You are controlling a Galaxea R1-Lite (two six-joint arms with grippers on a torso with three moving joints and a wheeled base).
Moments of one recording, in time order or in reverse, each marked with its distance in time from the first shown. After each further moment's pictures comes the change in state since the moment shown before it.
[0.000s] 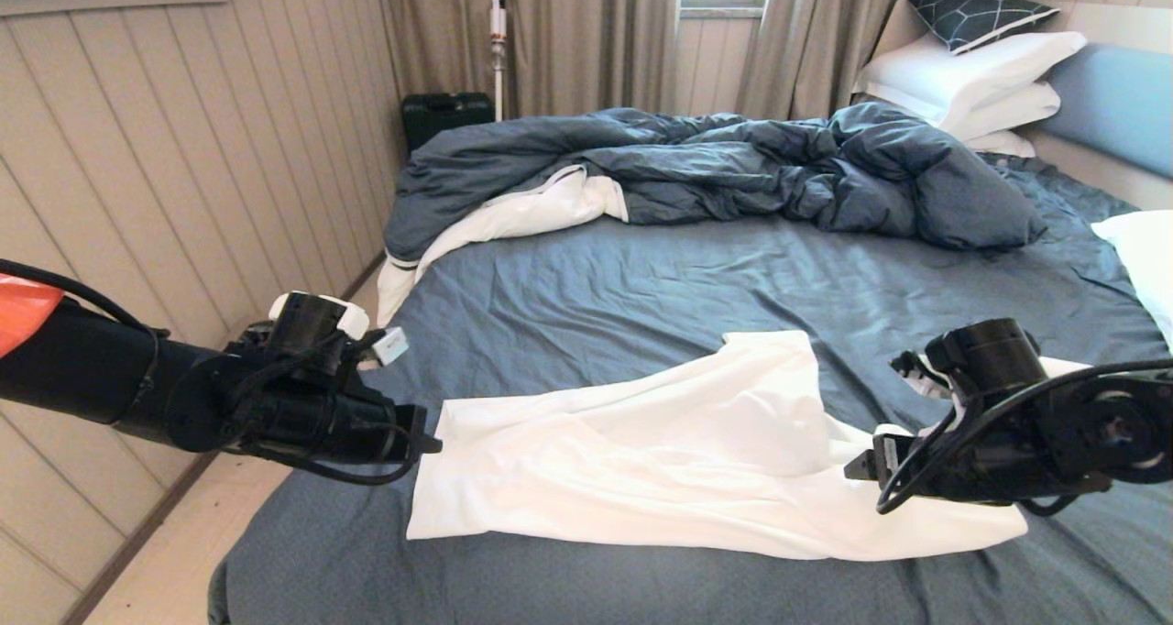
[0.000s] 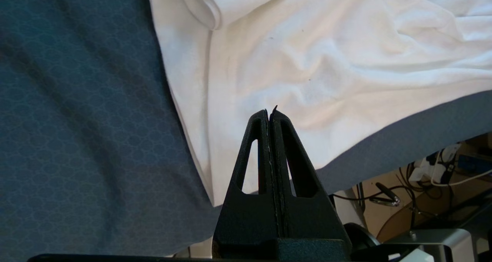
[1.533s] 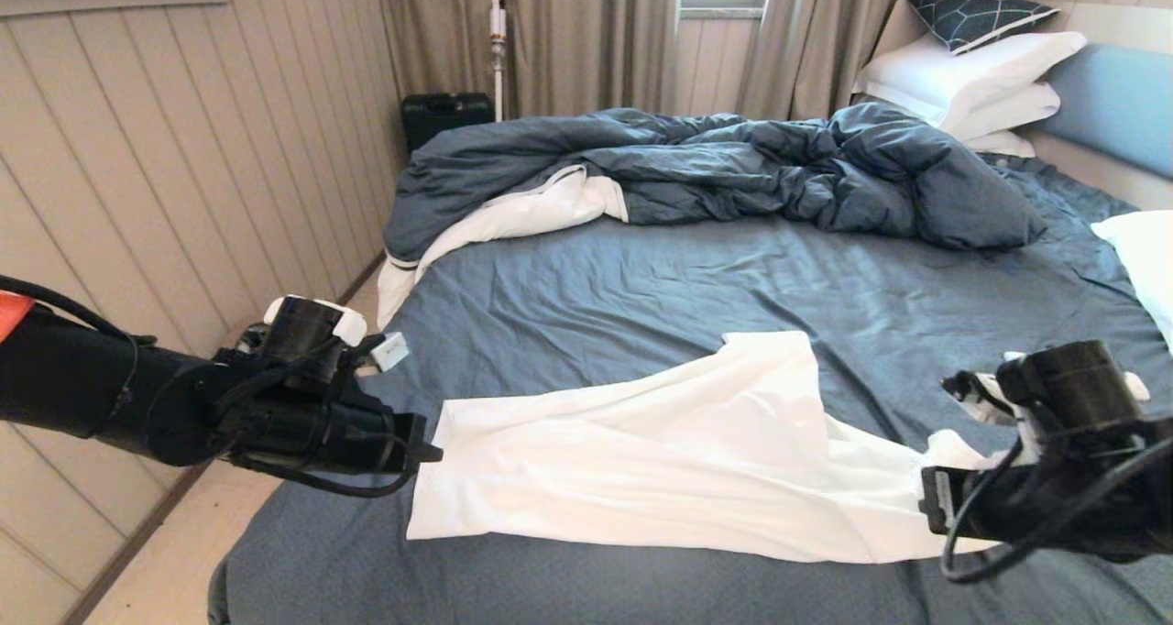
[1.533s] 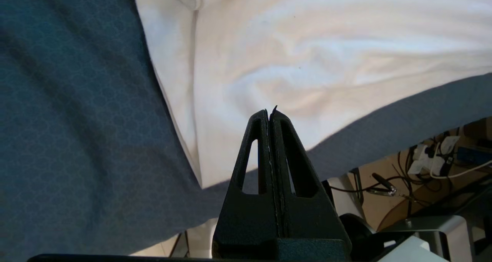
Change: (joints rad) left arm -0.022 -0.046 0.043 0.000 0.000 0.000; right arm 0.011 -0.237 0.153 0.064 -0.002 0.001
